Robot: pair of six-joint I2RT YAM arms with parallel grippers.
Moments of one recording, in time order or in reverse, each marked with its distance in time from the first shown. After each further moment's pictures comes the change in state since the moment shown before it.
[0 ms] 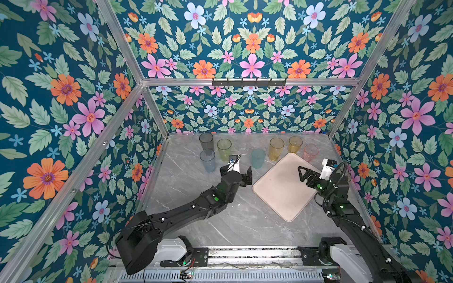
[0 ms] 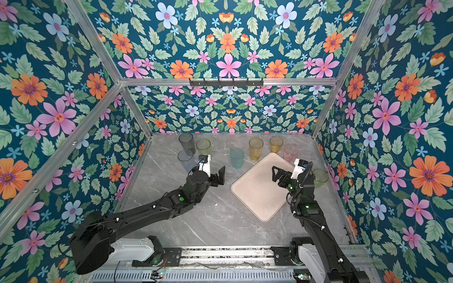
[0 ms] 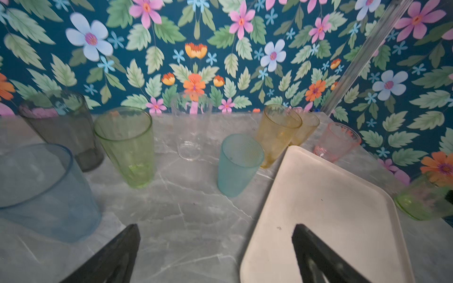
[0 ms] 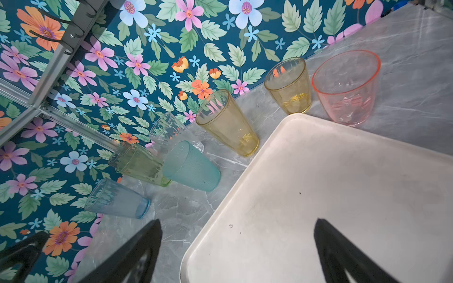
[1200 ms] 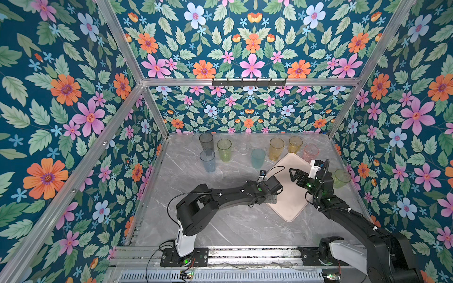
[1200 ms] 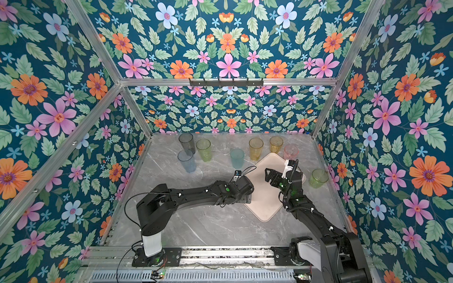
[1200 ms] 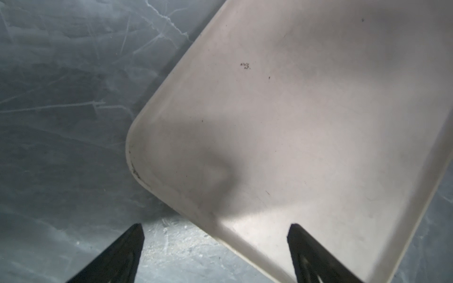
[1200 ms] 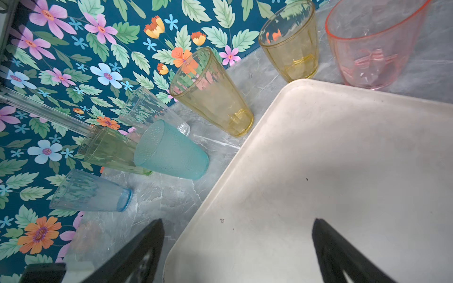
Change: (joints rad) left arm -0.178 0.603 0.527 -0.672 0.264 -0.470; right arm 0.110 0.262 -0.013 0.161 0.103 0.024
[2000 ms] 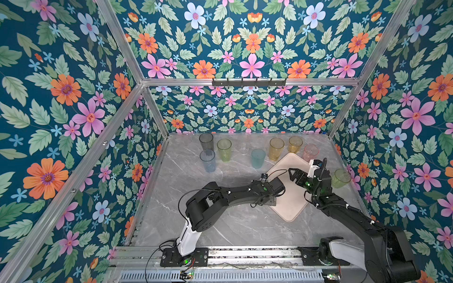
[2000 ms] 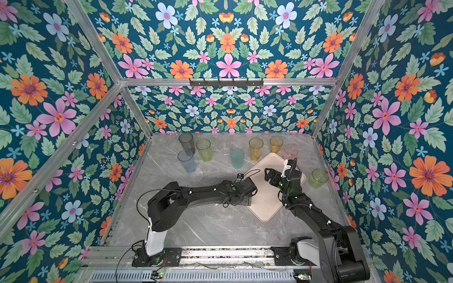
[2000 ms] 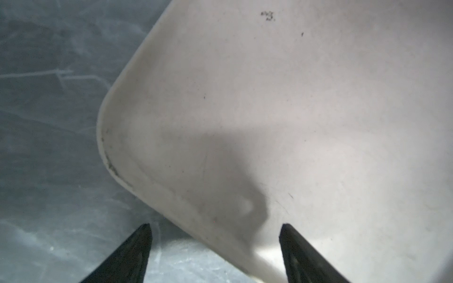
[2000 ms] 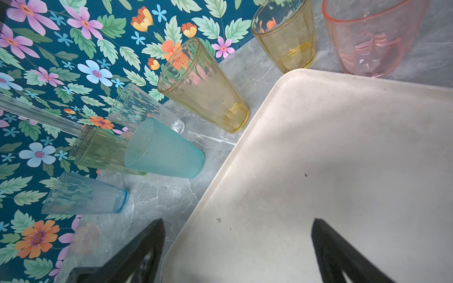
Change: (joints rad) left arm -0.004 0.108 0.077 -0.083 0.033 -0.006; right arm 0.000 0.052 0.026 -0.010 -0.001 0.023
